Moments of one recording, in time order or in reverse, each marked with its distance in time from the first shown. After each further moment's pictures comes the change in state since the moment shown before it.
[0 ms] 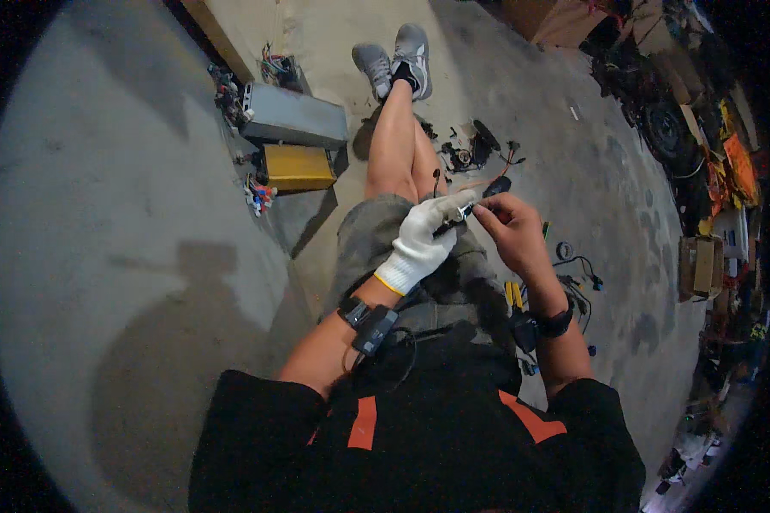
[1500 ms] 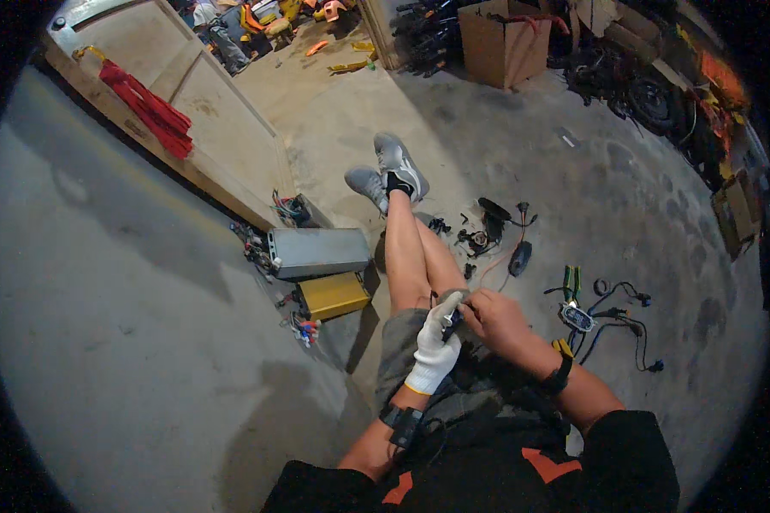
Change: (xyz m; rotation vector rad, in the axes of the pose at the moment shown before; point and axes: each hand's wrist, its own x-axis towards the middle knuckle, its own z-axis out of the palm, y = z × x) left_hand -0.020 -0.028 0.003 0.088 -0.103 -0.192; right_hand 0.011 0.013 0.025 -0.236 0.157 -0.356
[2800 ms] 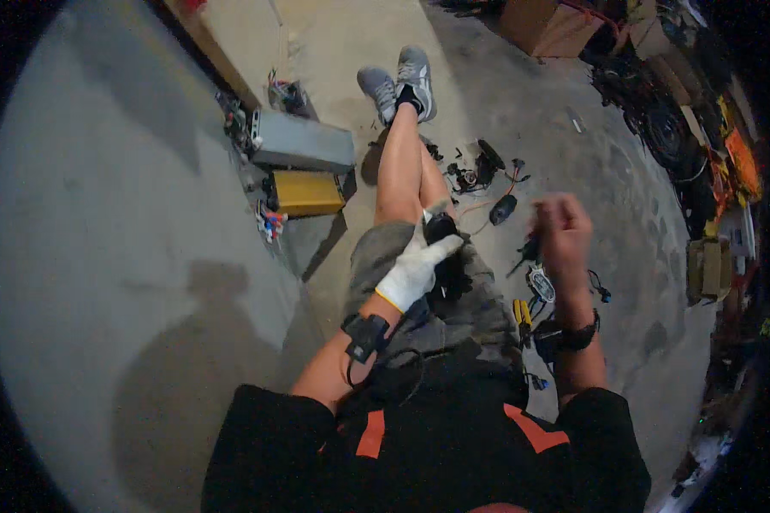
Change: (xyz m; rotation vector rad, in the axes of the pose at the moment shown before) left_hand 0.008 0.013 -0.011 -1.068 0.048 -0.667; right_hand 0.016 -0.009 -0.076 0.409 0.153 0.353
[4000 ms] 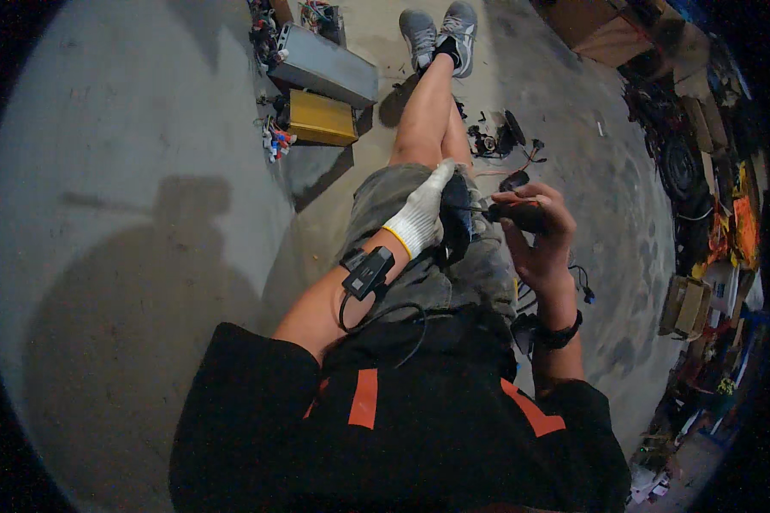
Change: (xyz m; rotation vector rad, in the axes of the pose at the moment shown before) left_hand 0.015 -0.011 -0.028 -0.418 0.206 -0.243; right_hand -0.034 0.010 0.056 0.096 -0.381 -0.663
